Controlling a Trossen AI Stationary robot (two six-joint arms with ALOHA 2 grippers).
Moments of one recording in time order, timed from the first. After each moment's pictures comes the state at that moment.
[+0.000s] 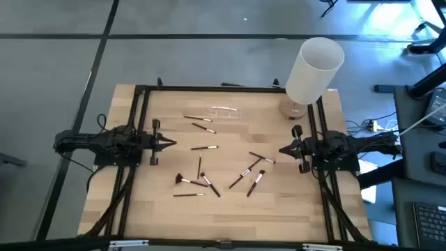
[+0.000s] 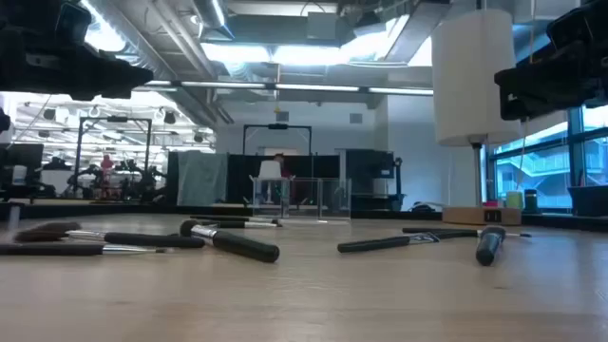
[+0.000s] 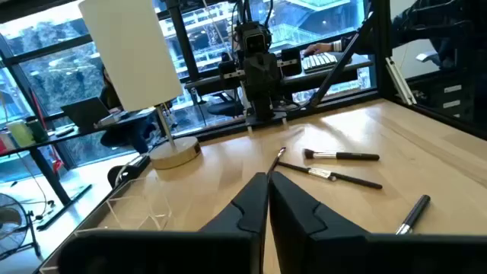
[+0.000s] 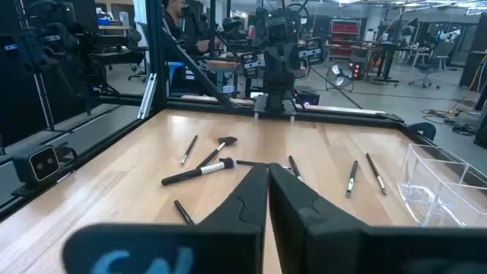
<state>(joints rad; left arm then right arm) -0.02 0.00 0.02 0.00 -0.06 0.25 0.11 0.01 0.01 0.02 0.01 -0.06</state>
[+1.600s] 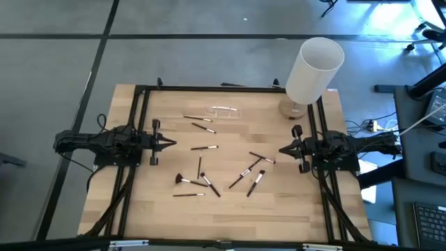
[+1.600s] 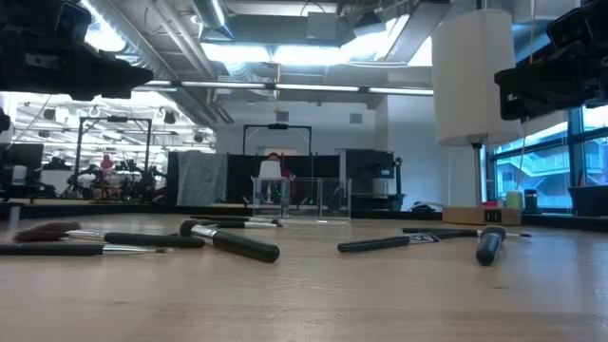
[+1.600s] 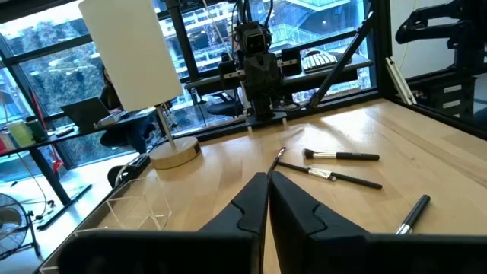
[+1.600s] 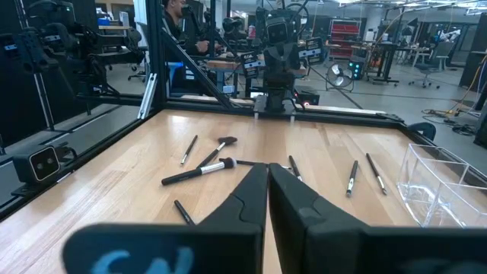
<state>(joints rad) -0.02 0.00 0.02 0.00 -0.06 0.25 0.11 0.01 0.01 0.02 0.01 -0.06</state>
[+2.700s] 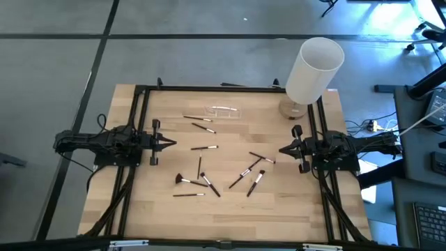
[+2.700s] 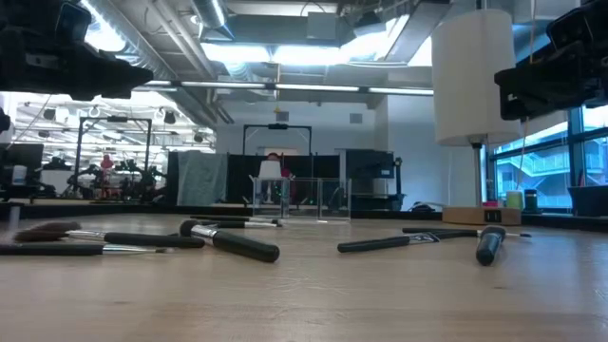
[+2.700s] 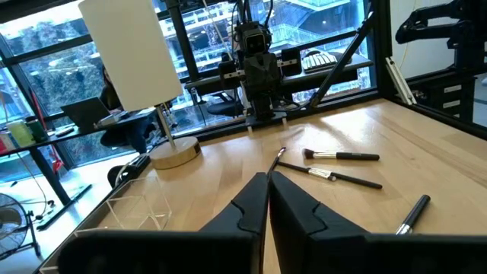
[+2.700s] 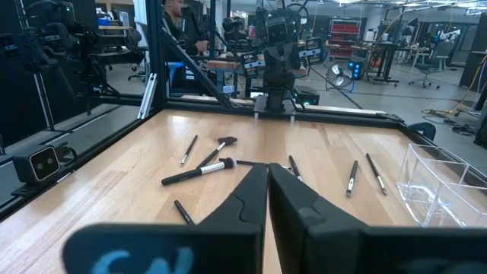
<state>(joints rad) -0.02 0.00 0.02 0.00 -0.06 0.25 0.11 0.01 0.01 0.02 0.01 -0.06</state>
